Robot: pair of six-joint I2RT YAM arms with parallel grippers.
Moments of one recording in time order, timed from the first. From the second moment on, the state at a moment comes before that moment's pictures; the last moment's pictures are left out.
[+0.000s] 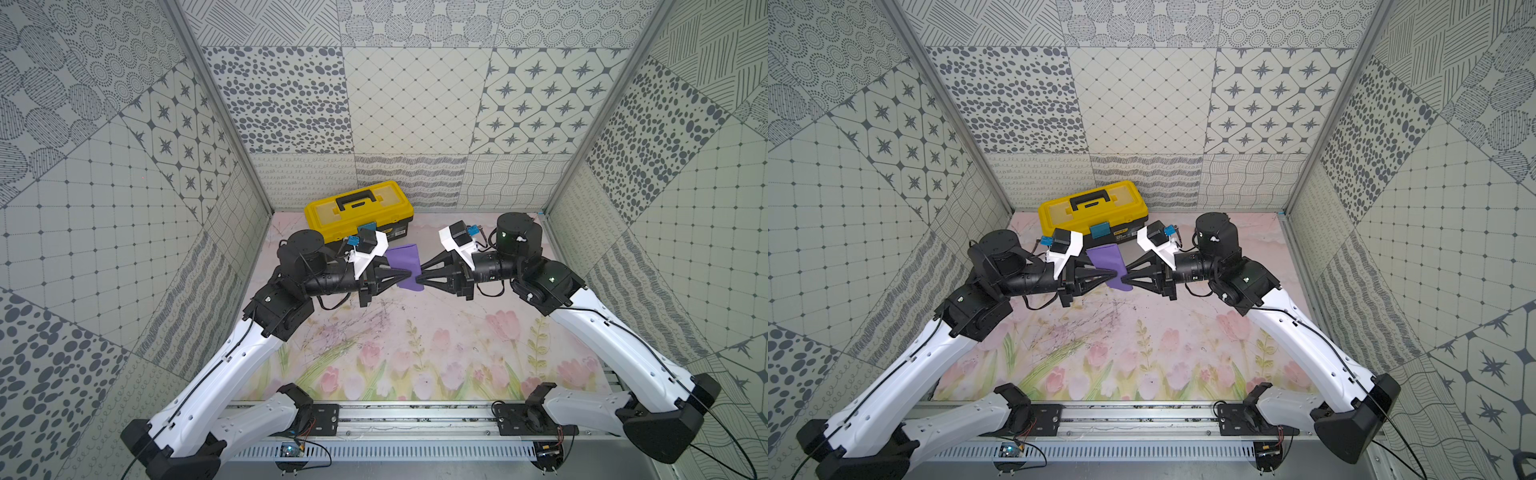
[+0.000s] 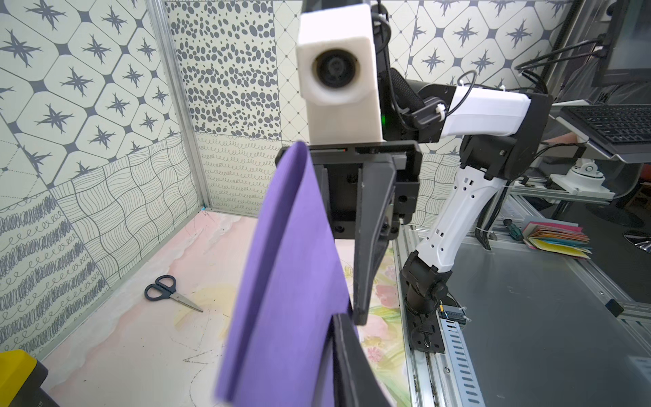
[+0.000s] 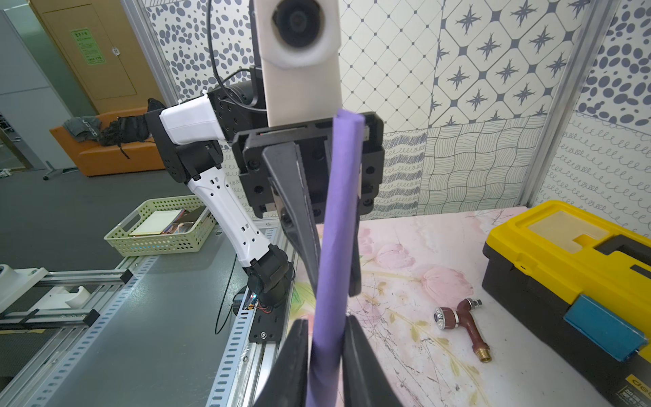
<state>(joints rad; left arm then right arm) -0.54 1.03 1.21 -0.29 0.81 0.11 0.67 1.22 1.34 -0.36 -0.96 -0.12</state>
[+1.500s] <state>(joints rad) -0.54 1.02 1.19 -0.27 0.85 0.08 0.67 1.22 1.34 -0.36 -0.95 -0.12</state>
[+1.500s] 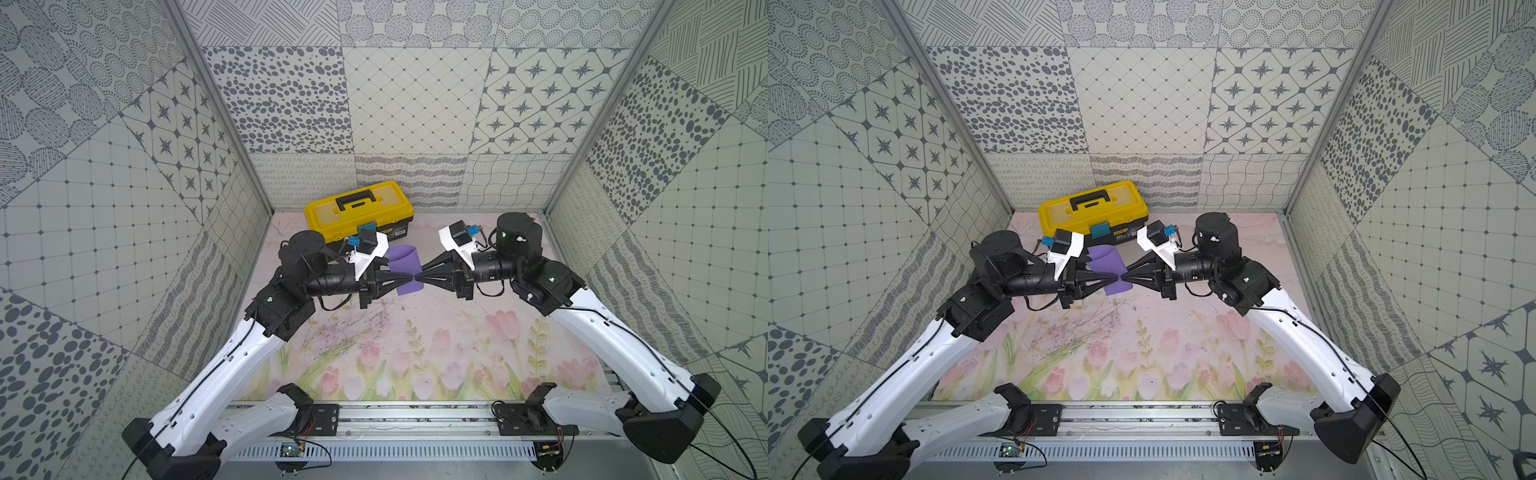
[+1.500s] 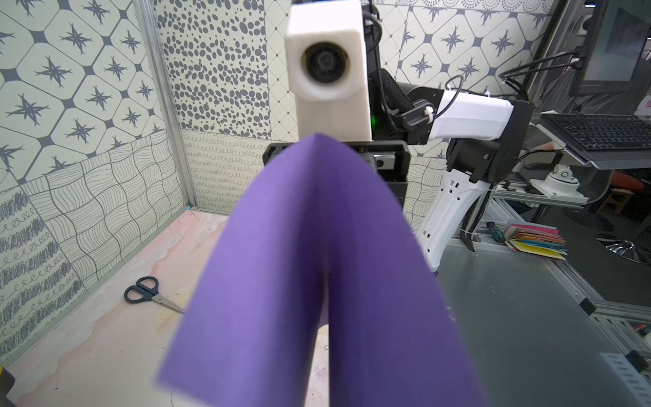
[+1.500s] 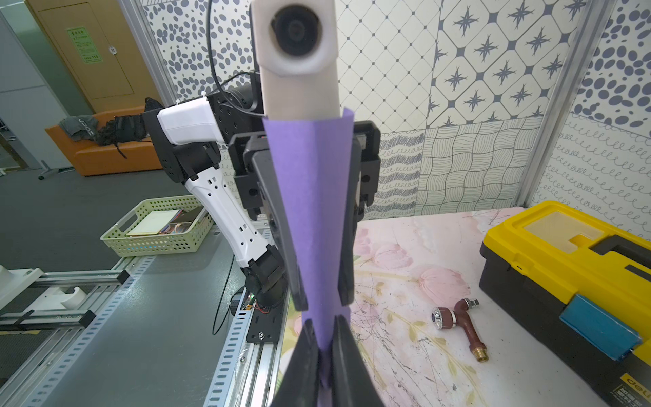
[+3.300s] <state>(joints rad) -0.54 1.03 1.18 -0.26 0.87 0.14 0.67 1.24 1.38 -0.37 -0.96 -0.10</state>
